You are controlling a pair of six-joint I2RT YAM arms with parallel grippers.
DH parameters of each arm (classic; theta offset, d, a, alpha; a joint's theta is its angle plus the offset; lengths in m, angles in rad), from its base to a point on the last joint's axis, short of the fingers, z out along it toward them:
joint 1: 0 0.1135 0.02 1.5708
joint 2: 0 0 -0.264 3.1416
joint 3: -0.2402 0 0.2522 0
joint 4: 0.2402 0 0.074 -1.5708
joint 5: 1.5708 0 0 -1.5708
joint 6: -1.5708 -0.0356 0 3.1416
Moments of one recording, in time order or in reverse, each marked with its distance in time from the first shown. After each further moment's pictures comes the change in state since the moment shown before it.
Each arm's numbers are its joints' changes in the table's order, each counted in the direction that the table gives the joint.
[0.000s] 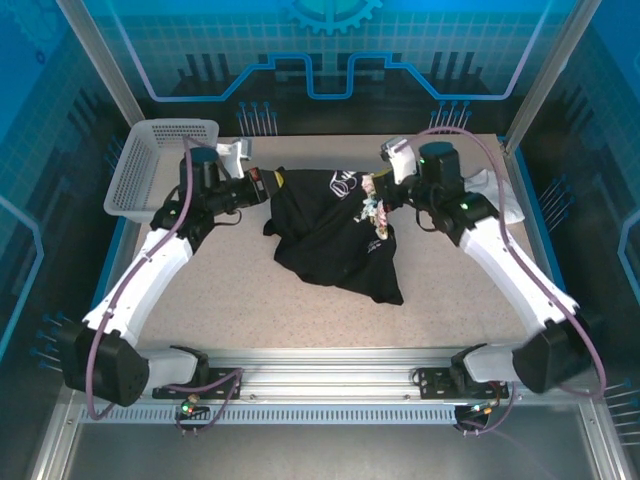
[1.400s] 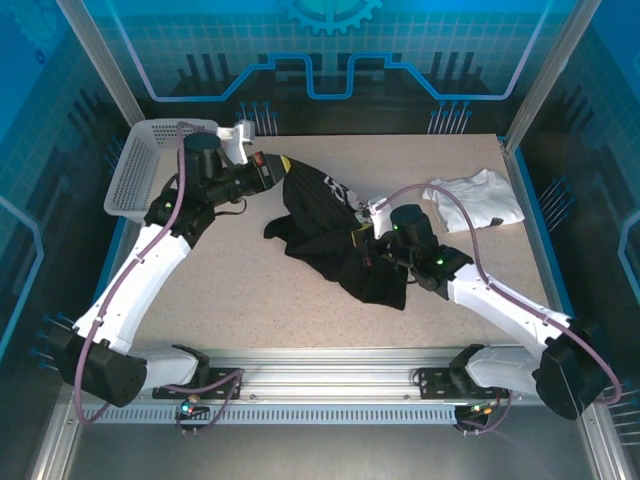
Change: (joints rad) left arm -0.059 0.002 -0.191 0.101 -0.079 0.066; right arm 0.224 0.211 0.491 -0.321 0.064 -0.208
